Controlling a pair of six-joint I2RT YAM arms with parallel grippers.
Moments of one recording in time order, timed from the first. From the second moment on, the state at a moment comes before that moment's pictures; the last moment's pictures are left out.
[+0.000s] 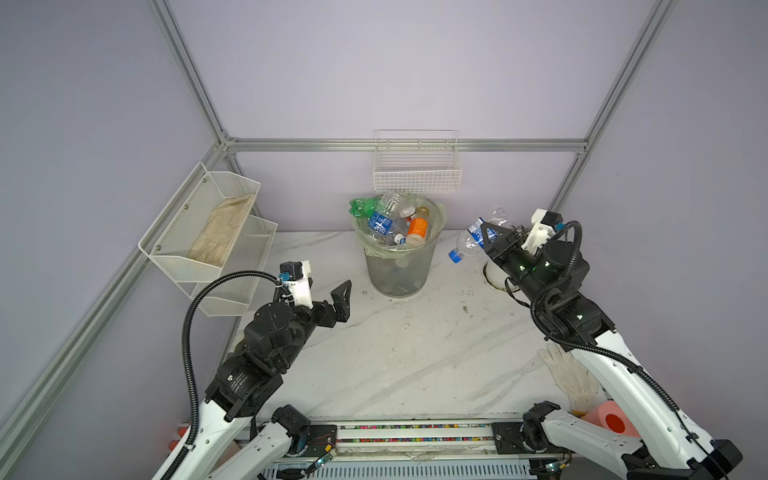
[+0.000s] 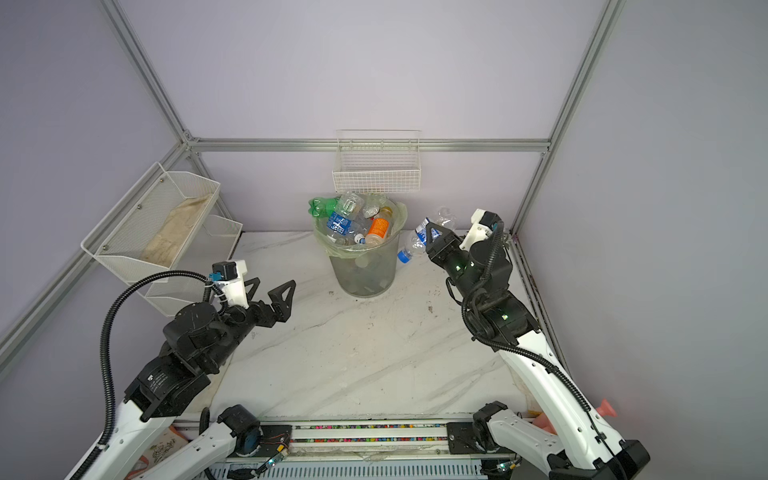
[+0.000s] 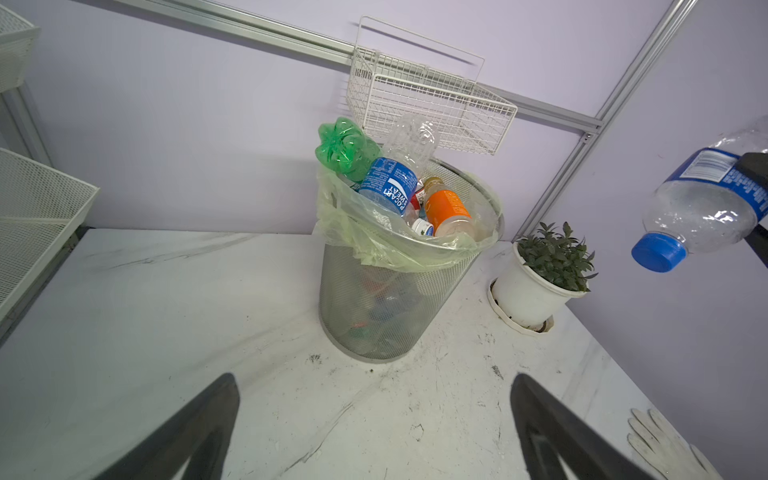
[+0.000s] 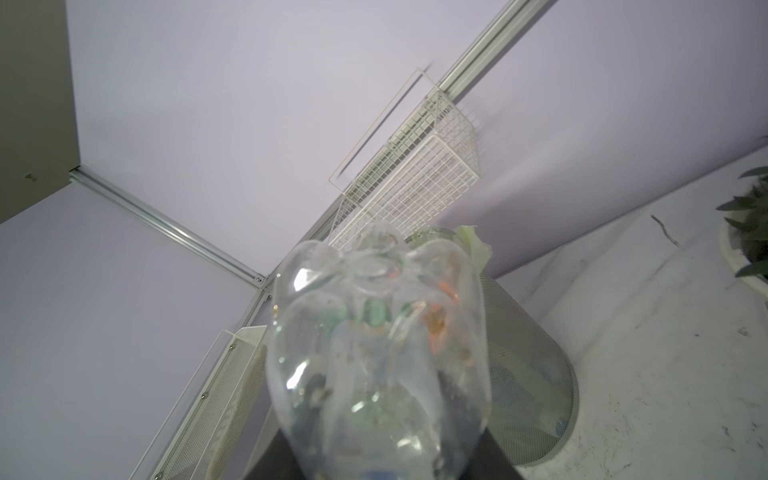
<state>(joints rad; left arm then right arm) -0.56 0.66 0.96 -0.46 -0.24 -0.31 0.51 1.03 1.21 -0.17 0.12 0.85</state>
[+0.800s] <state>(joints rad) -0.56 0.59 0.89 -0.27 -0.02 -0.30 0.71 1.05 1.29 -0.15 0.23 0.61</state>
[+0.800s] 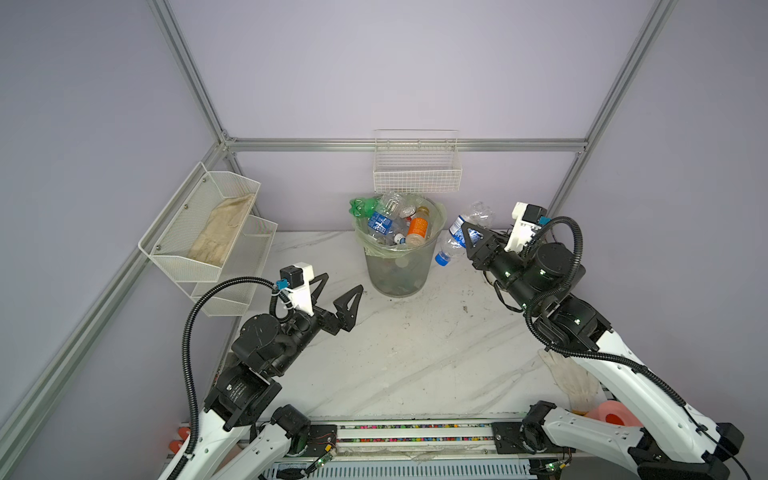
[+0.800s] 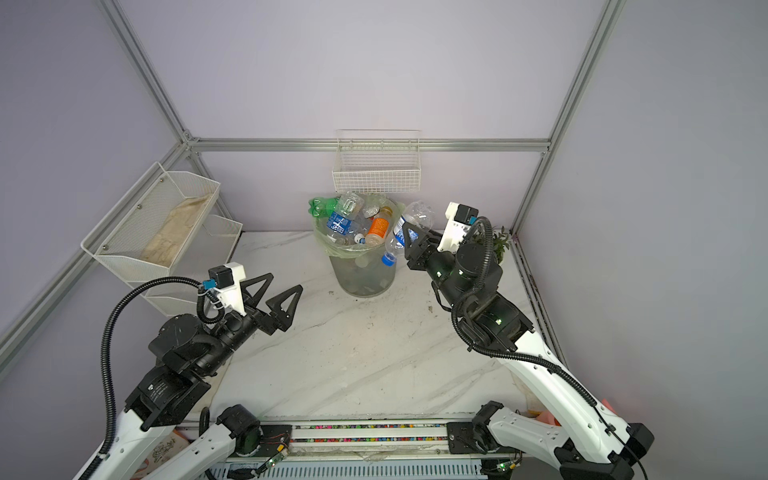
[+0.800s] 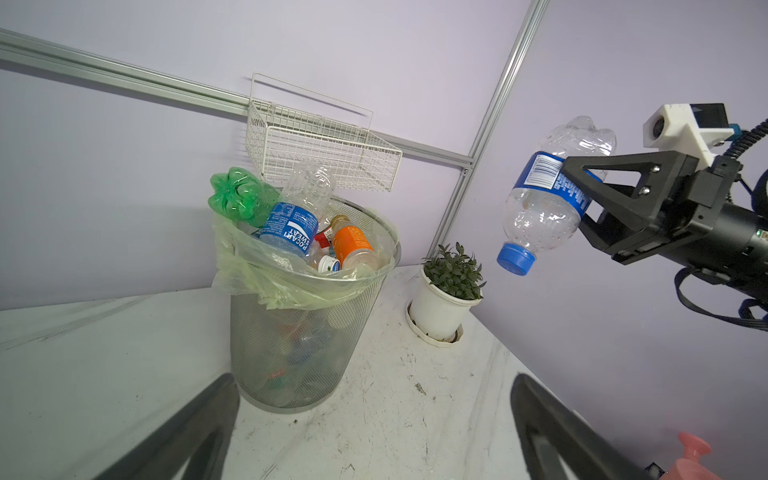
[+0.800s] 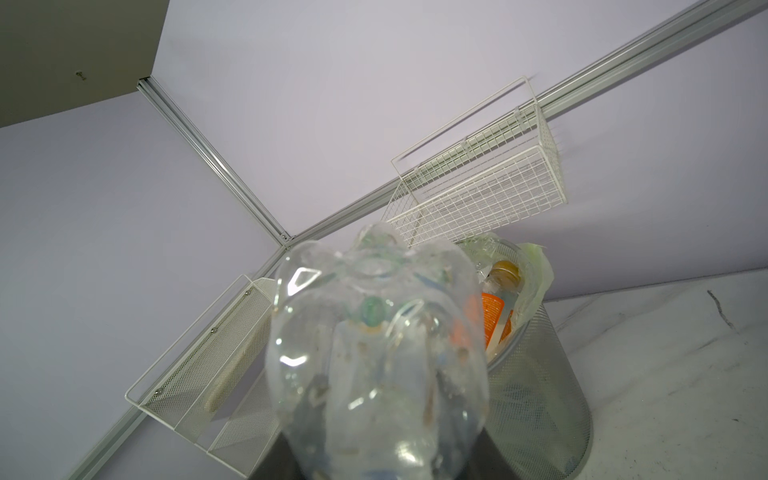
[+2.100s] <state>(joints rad) -0.56 0.53 0.89 -0.27 0.00 -0.28 0.74 1.64 1.81 -0.29 0.32 0.51</state>
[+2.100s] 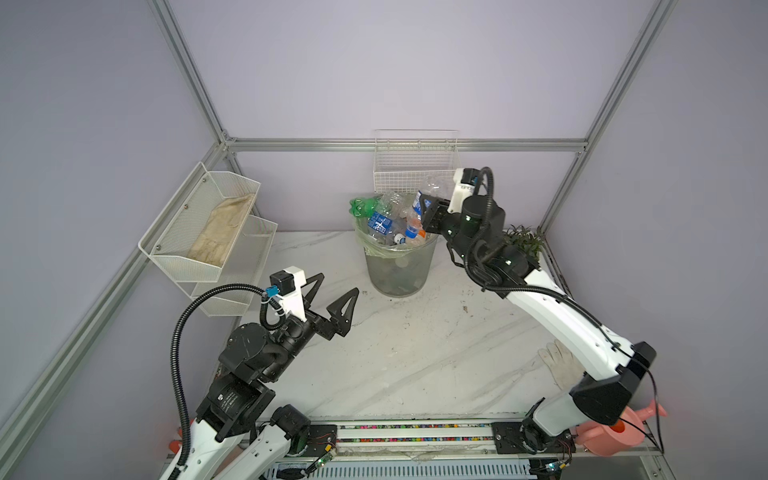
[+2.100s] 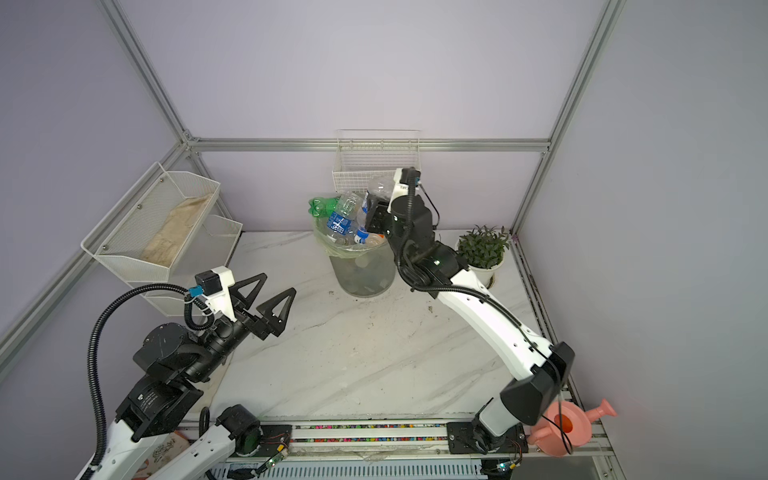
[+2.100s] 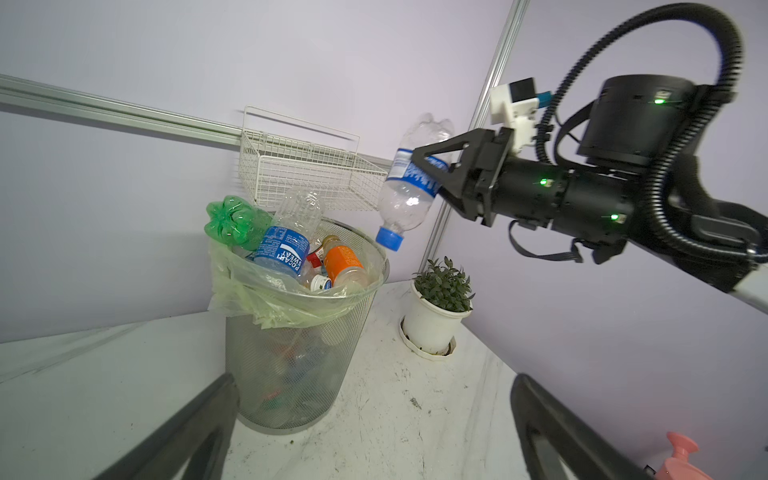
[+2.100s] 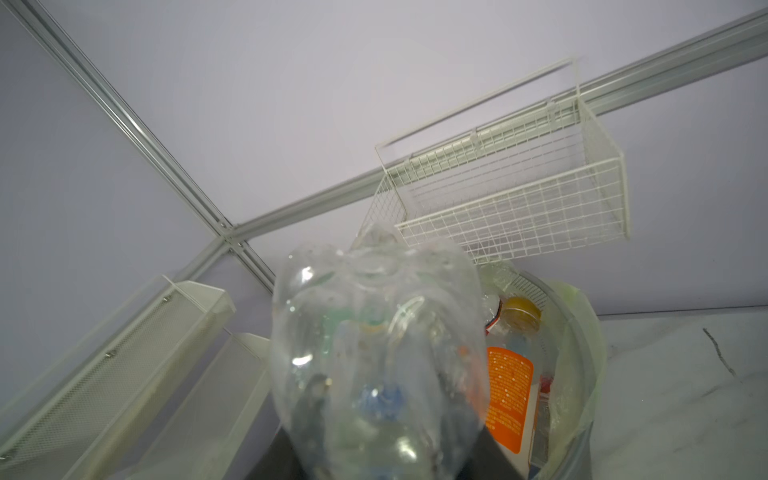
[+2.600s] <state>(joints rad) -0.56 0.49 0.89 -0.33 -0.03 -0.25 0.74 1.46 1.81 -0.44 0.41 0.48</state>
